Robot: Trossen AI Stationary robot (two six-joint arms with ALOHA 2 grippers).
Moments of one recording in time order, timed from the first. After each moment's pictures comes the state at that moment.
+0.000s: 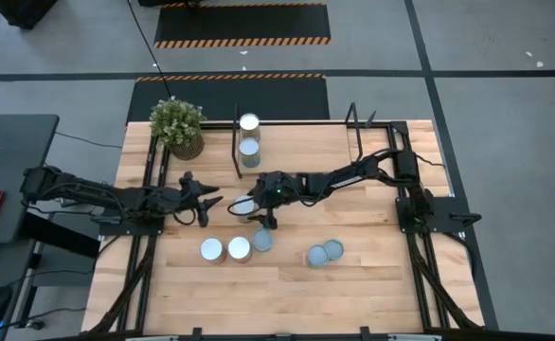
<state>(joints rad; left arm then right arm) -0.09 0.67 0.05 0.23 -0.48 -0.27 -0.07 2.08 1.26 0.27 -0.13 -0.09</state>
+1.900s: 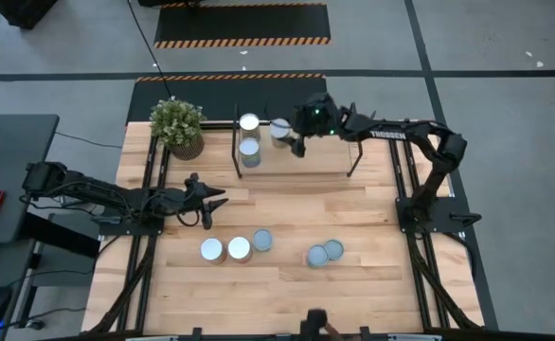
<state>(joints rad) -0.09 0.84 0.05 0.46 -0.43 -0.24 -0.58 1.73 1.19 0.04 -0.26 -0.33</state>
